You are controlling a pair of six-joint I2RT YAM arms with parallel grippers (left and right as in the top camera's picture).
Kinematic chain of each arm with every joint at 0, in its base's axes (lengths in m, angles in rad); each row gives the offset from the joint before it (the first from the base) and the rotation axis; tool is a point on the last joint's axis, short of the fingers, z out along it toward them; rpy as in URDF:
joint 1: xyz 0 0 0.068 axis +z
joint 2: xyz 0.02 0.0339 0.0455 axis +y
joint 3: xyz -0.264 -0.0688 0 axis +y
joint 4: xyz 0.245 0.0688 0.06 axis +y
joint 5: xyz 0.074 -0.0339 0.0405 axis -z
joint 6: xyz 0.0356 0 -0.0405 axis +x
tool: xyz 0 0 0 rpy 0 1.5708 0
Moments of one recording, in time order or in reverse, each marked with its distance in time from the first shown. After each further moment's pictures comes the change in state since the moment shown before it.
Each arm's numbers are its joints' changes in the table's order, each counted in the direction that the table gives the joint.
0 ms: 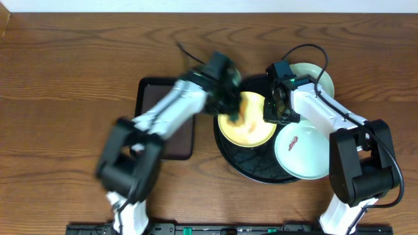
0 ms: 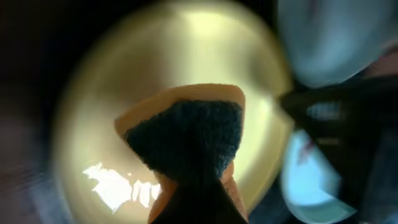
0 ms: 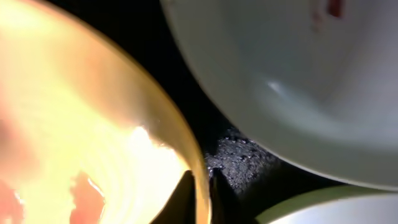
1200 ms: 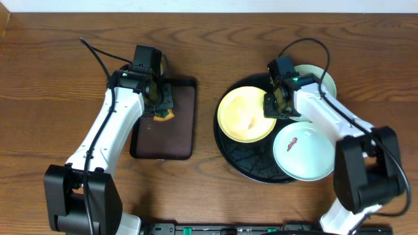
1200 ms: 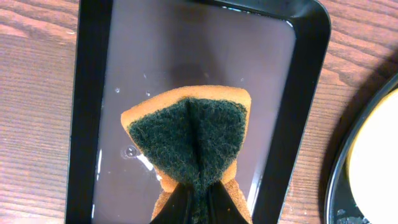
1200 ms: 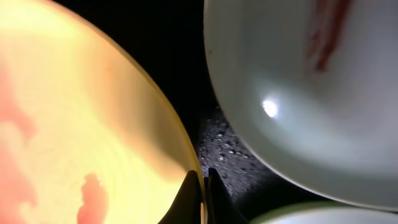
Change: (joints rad) left arm 0.288 -0.259 0.145 0.234 -0.470 0.073; right arm 0.000 -0.063 -0.013 -0.029 0.027 -0.088
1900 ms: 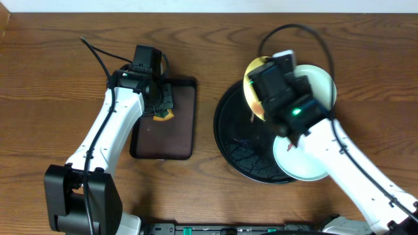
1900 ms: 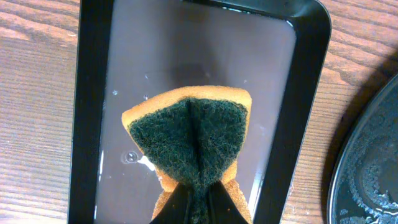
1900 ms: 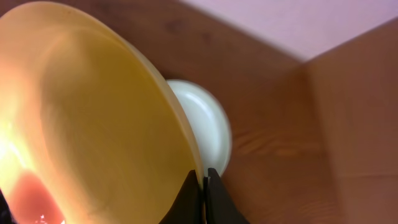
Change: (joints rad) left arm 0.000 0.000 0.000 -0.001 -0.003 0.010; right arm 0.325 -0.369 -0.016 0.016 0.800 -0.191
